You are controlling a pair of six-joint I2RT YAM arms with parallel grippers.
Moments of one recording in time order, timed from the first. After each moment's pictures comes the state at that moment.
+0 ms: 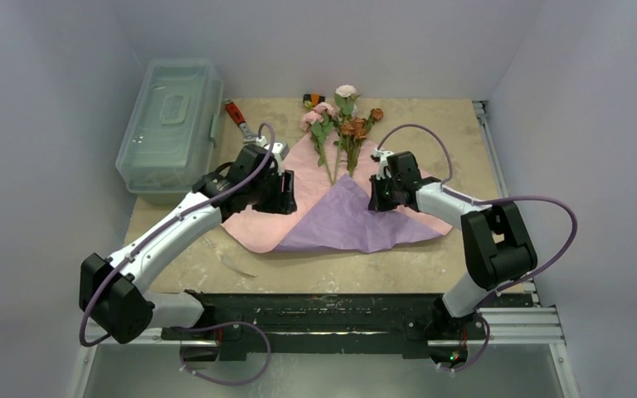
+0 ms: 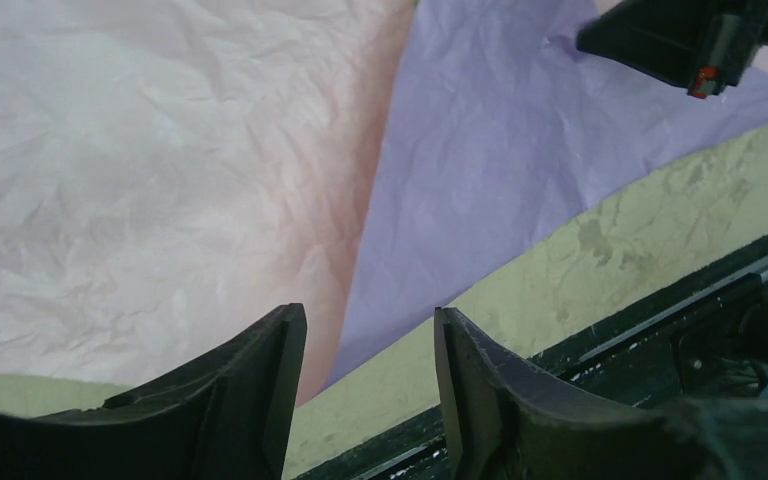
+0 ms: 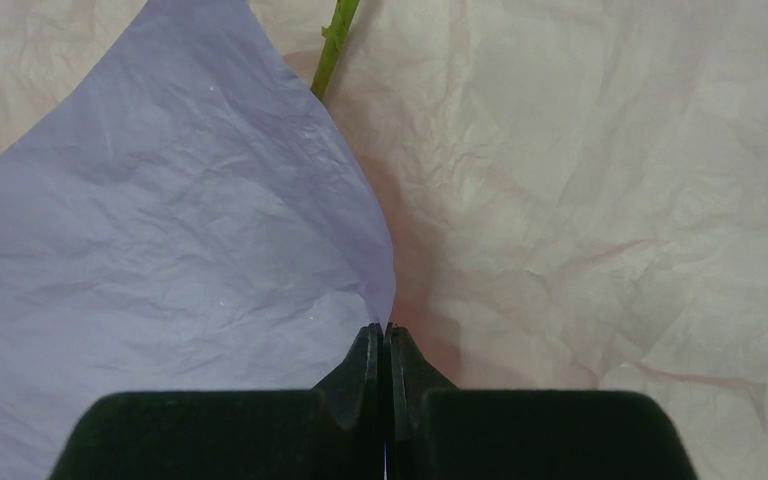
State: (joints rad) left arm -0.58 1.28 1.12 -0.70 0.03 -0.44; right arm 0.34 1.62 0.91 -0.20 -0.19 0.14
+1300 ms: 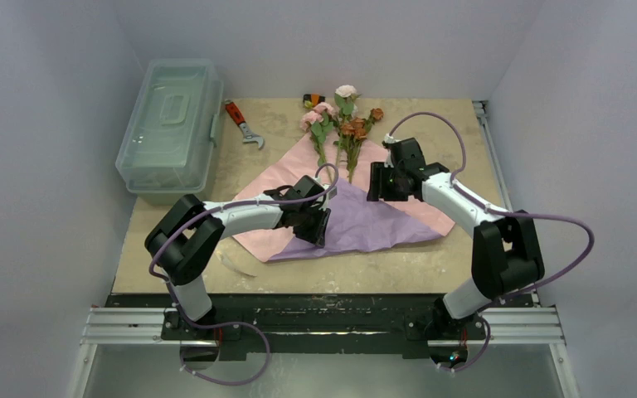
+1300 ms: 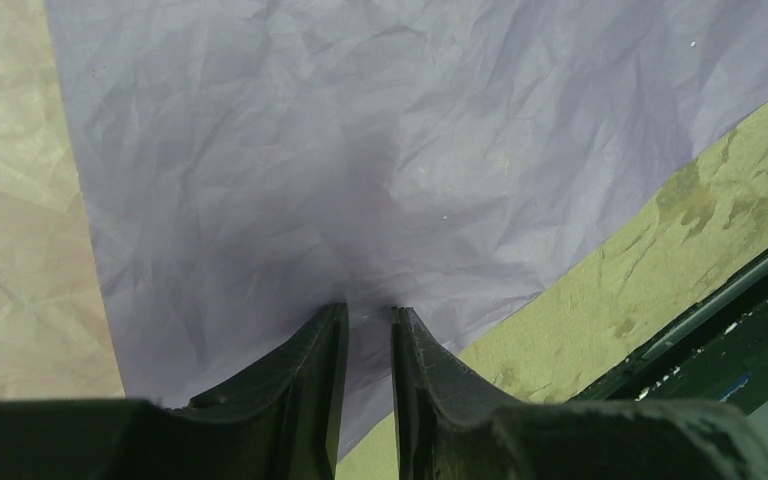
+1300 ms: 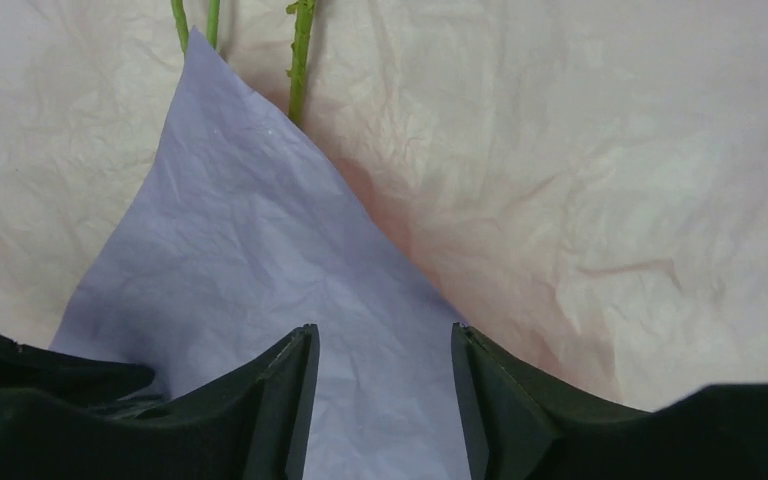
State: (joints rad) left arm -0.77 1.76 1.02 -0.34 0.20 -0.40; right arm 0.34 1.59 1.05 -0.42 -0.09 0.31
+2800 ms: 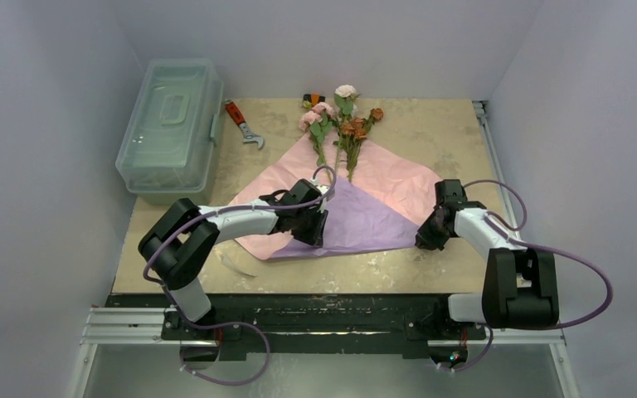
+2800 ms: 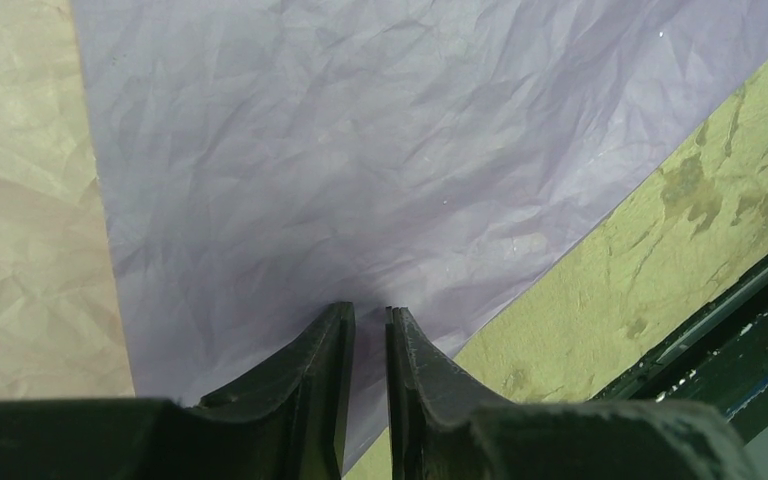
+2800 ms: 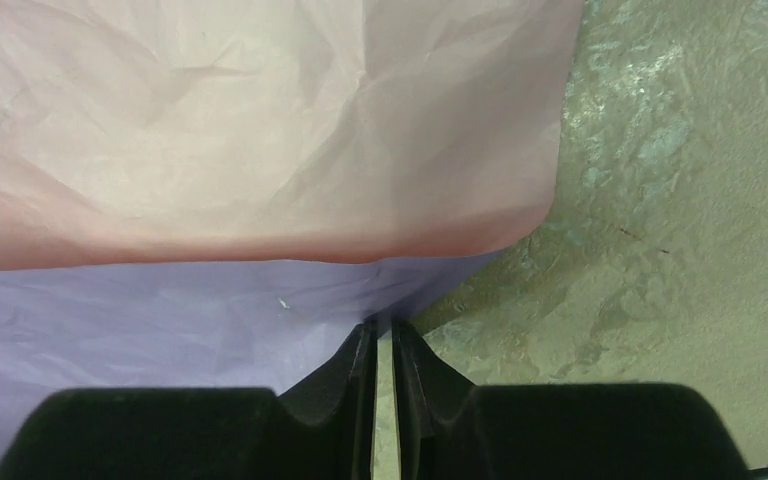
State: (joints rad) left arm -0.77 1.72 0.95 -0.26 0.18 -0.39; right arm 0.02 1.34 0.66 -0.60 0.03 0.77
